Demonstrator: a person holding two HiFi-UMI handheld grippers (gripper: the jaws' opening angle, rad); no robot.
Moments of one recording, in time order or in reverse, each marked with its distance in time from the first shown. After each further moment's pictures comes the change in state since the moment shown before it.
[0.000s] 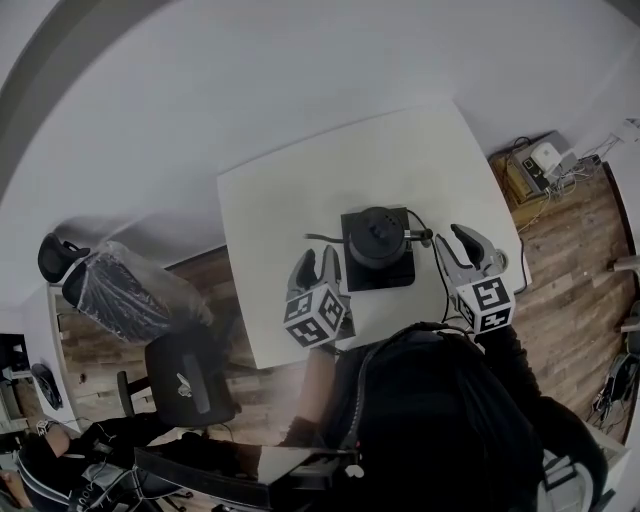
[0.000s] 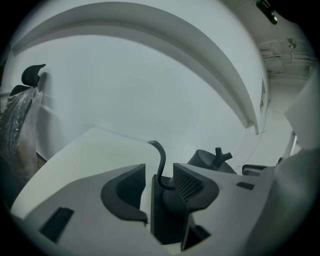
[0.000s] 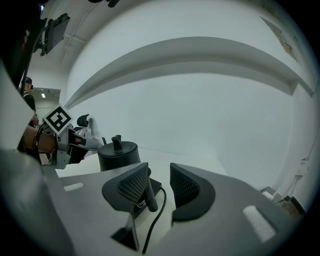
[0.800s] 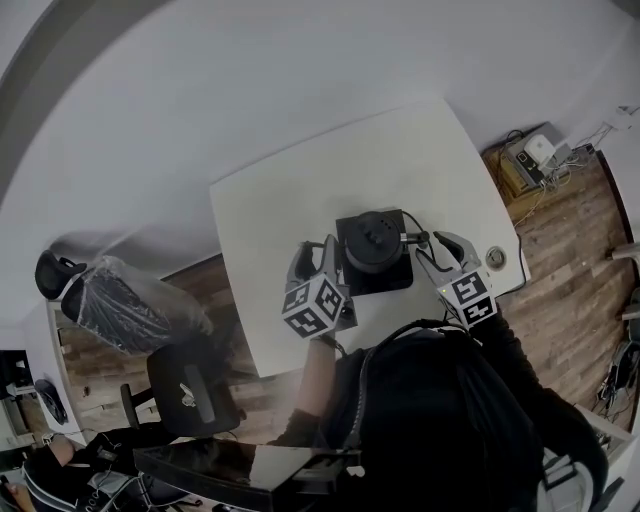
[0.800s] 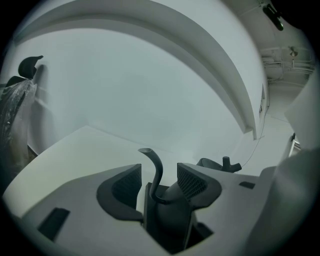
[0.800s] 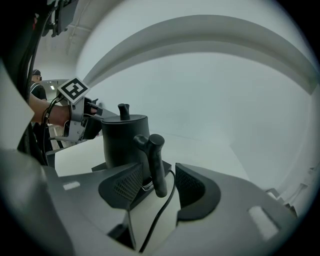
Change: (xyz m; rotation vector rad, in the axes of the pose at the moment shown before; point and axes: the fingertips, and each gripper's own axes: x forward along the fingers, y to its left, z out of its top) left arm 0.034 -0.009 0.013 -0.033 -0.012 -0.042; right arm 0.033 0.019 -0.057 -0.071 0.168 0.107
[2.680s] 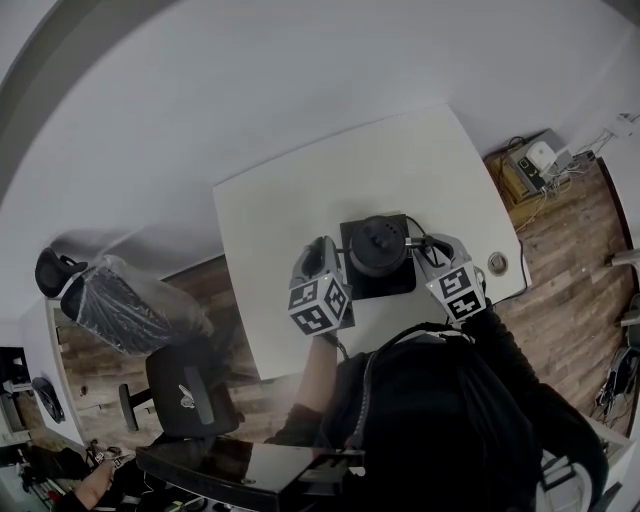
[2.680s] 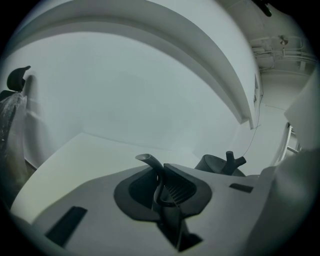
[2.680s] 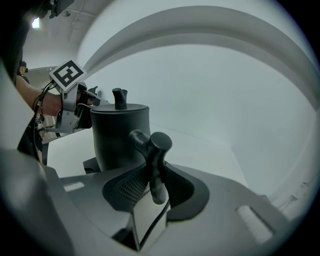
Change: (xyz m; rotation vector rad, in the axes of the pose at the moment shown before) left arm 0.007 0.000 0.001 0.110 0.015 -0.016; right arm 0.027 0.003 -0.002 -0.079 0.090 -0.032
